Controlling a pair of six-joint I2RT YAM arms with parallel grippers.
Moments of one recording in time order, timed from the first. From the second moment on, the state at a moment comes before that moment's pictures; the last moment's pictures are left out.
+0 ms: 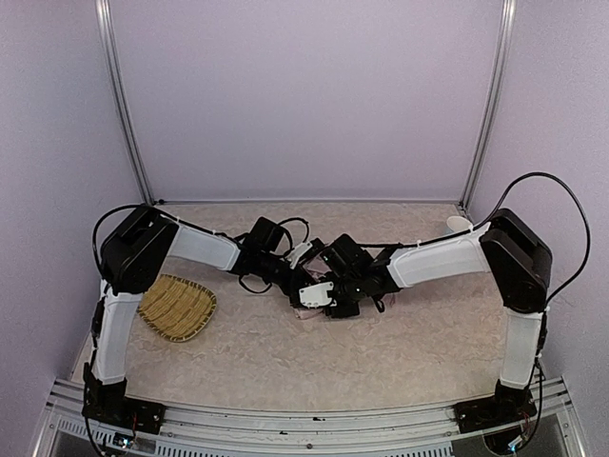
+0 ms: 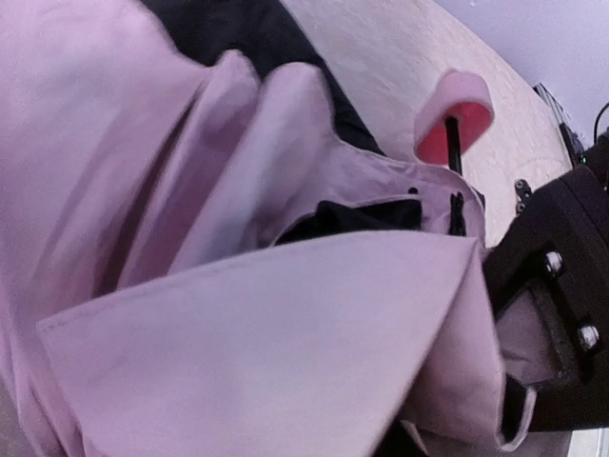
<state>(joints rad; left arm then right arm) -0.68 2.26 1.43 0.01 0.66 0.11 0.89 1.97 1.21 -0.21 0.07 -0.94</state>
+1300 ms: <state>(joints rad) -1.02 1.68 0.73 0.31 0.09 0.84 0.74 2.11 1.35 -0.58 -0.86 -0.56</state>
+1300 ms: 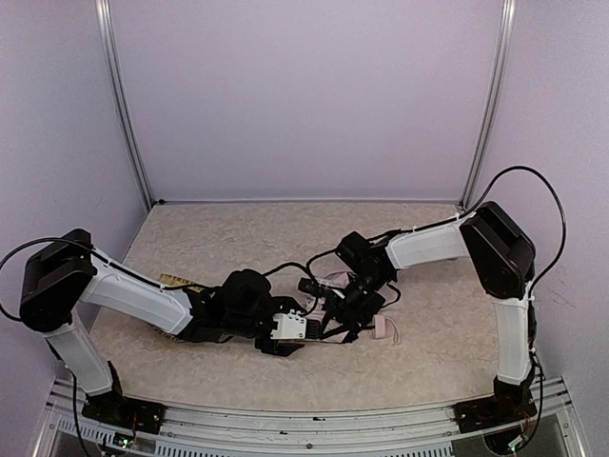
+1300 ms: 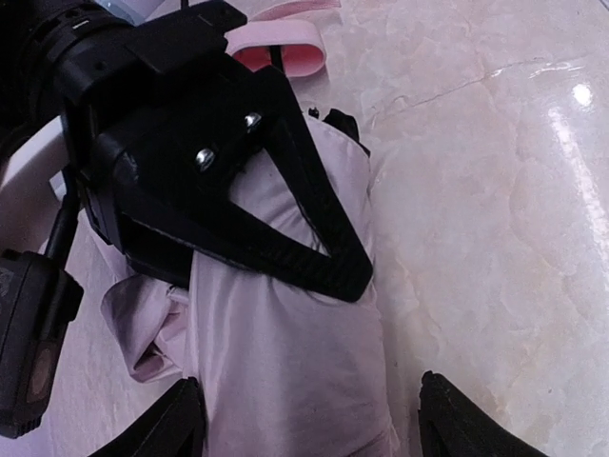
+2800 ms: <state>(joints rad) -0.92 2.01 1.20 -0.17 0.39 0.56 0.77 1.38 0.68 -0.41 0.30 0.47</state>
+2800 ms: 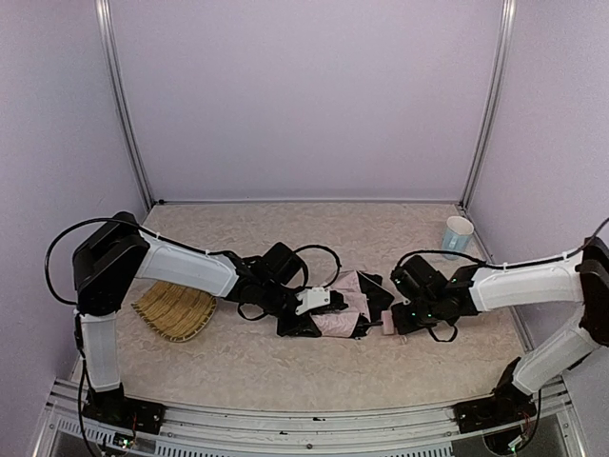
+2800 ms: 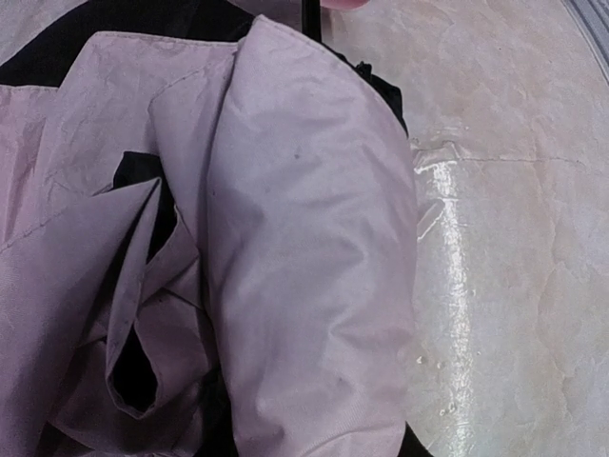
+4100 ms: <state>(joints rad) -0.80 2.26 1.56 -0.60 0.79 0.53 1.14 1.59 0.69 0.11 0.26 -0.68</state>
